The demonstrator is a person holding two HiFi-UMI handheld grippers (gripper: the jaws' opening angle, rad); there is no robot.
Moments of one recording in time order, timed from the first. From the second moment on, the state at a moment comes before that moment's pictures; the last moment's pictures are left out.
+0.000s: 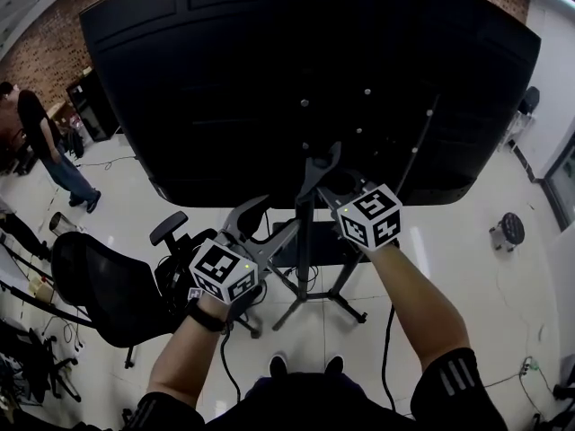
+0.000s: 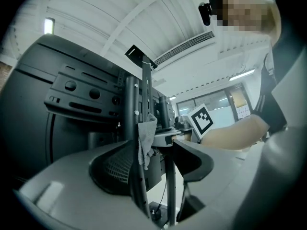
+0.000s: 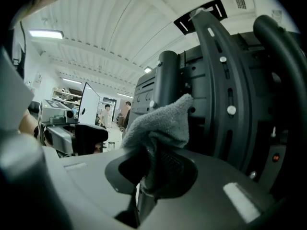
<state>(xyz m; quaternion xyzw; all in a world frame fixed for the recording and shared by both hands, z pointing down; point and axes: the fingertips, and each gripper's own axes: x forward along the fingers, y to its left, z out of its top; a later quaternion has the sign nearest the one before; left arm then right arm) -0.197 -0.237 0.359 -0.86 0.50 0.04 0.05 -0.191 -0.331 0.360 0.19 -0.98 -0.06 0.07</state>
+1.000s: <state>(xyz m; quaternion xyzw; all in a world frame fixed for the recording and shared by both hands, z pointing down) -0.213 -0.248 0.551 -0.86 0.50 -0.02 -0.09 -0.204 -0.316 0.642 0.19 -0.95 0.02 0.23</state>
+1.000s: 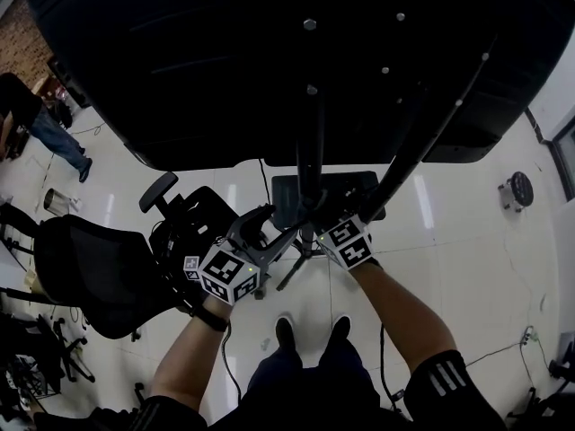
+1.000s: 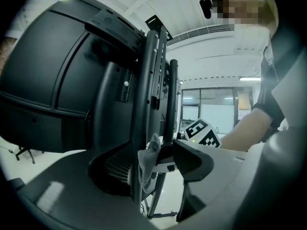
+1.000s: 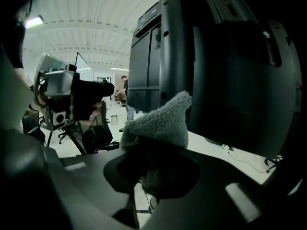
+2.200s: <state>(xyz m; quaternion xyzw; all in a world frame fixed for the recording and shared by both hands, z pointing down) -0.203 -0.254 0.752 -0.85 0.48 -0.05 -0.22 -0.186 -0.333 0.962 0.22 -0.88 0.16 0.39</state>
